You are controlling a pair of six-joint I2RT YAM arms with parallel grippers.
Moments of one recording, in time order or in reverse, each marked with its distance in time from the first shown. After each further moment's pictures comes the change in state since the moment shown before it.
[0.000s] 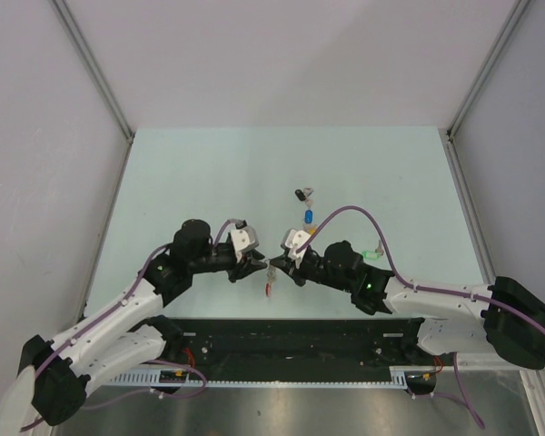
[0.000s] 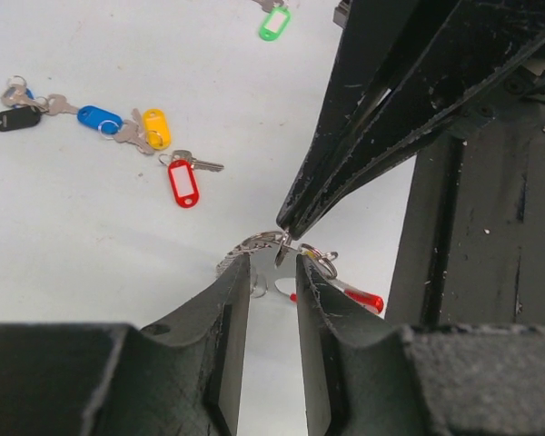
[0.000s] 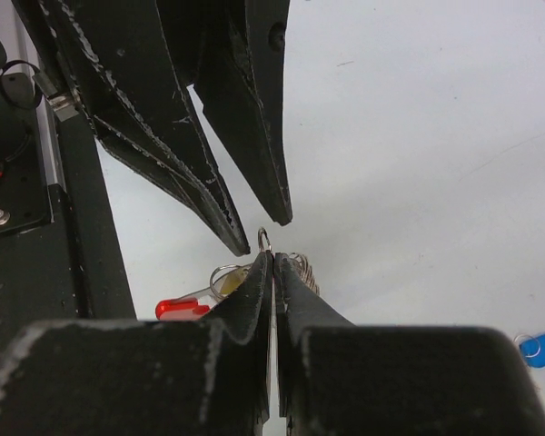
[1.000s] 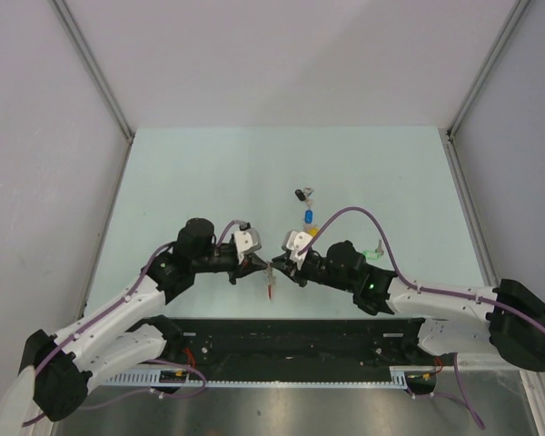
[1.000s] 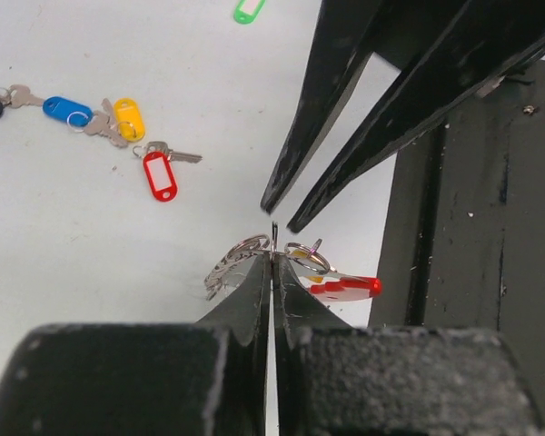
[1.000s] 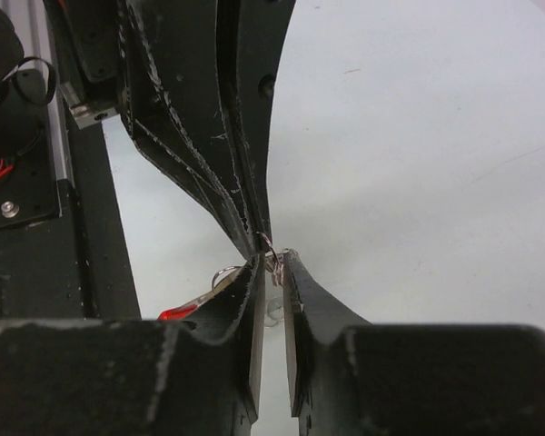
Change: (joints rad) left arm 0.000 0.040 0.011 -0.035 0.063 0.025; right arm 0.000 -0.014 0.000 -0.016 -0.040 -0.029
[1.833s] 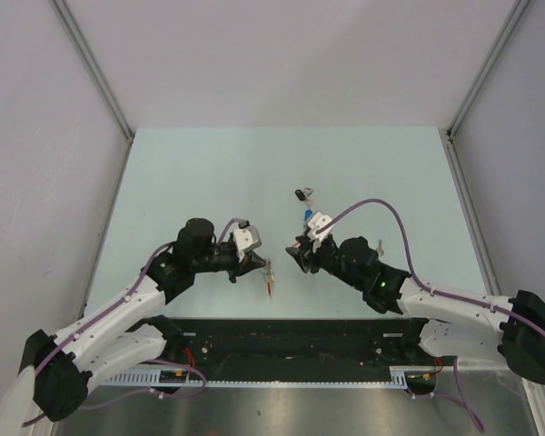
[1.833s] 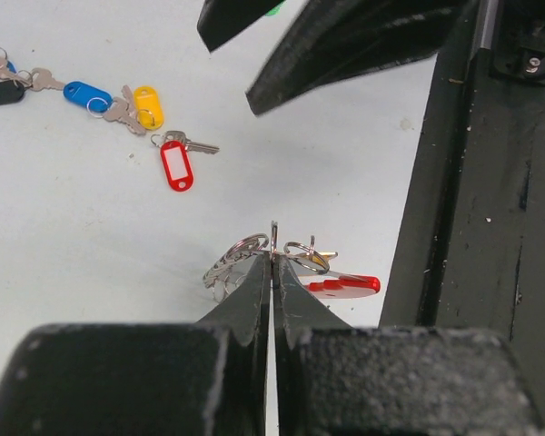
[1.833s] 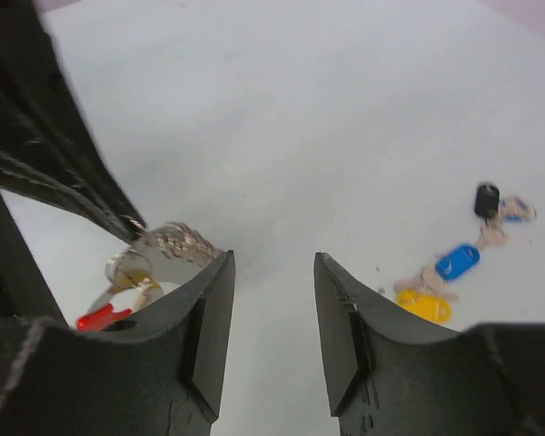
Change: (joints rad) left arm 0.001 0.000 0.000 -0.003 -0.055 -0.017; right arm -0.067 -0.104 -0.028 -0.054 0.224 0.116
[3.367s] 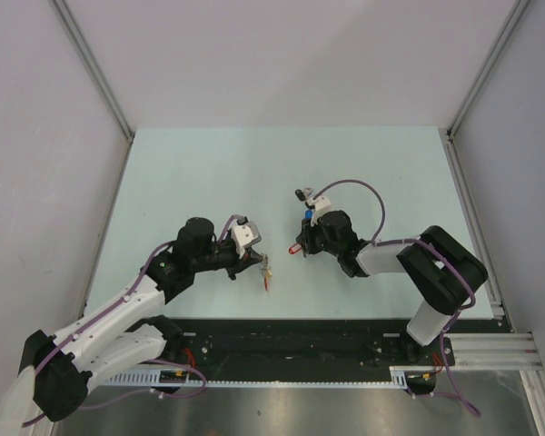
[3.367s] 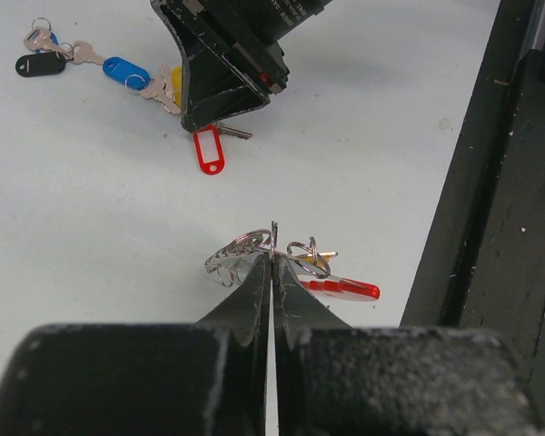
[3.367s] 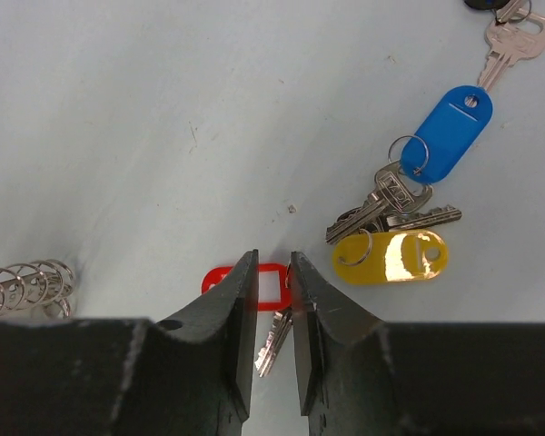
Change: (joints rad) left arm 0.000 0.000 0.012 -0.020 -0.105 -0.017; right arm -0.330 0.612 0.103 0.161 -0.146 0.285
